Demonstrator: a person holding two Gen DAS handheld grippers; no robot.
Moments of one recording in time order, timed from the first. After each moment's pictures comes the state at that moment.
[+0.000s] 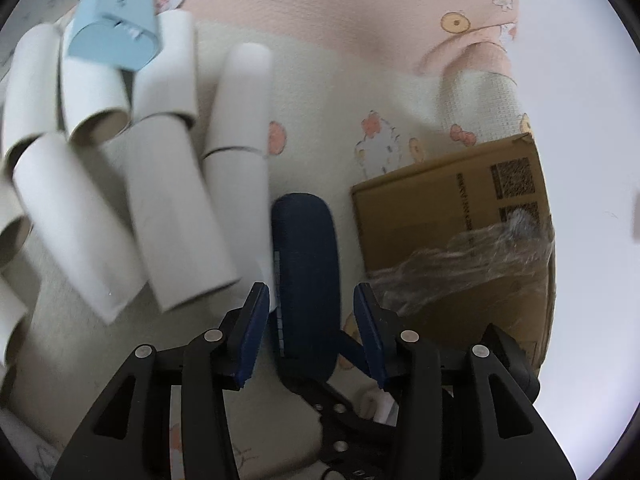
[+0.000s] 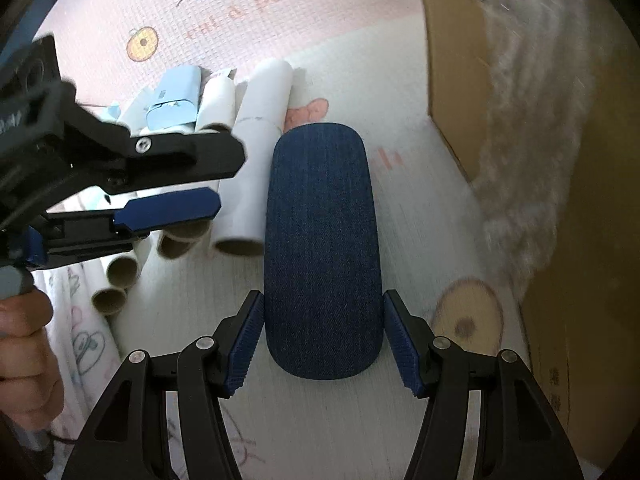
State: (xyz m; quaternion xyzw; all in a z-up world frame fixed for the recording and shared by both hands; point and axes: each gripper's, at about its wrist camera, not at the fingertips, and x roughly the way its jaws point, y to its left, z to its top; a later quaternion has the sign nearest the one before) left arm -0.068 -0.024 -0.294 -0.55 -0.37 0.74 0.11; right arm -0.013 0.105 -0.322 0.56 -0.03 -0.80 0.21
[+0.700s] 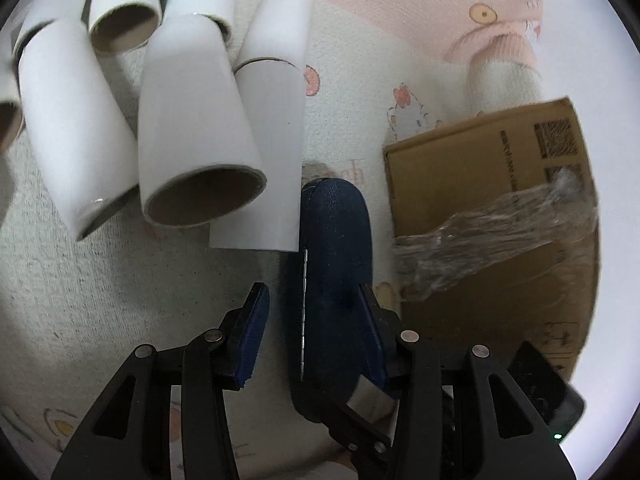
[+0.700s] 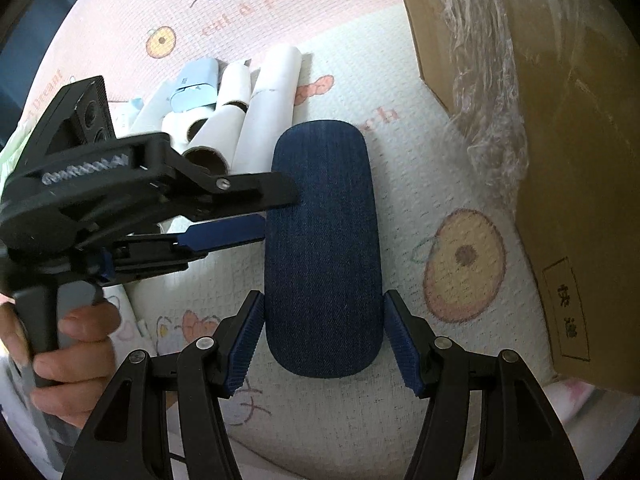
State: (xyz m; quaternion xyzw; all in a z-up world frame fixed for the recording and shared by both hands) left arm -0.043 -0.002 -0.329 -0.56 -0.38 0.73 0.08; right arm 0.048 0.120 -0.323 0.57 -0.06 -0.79 0.23
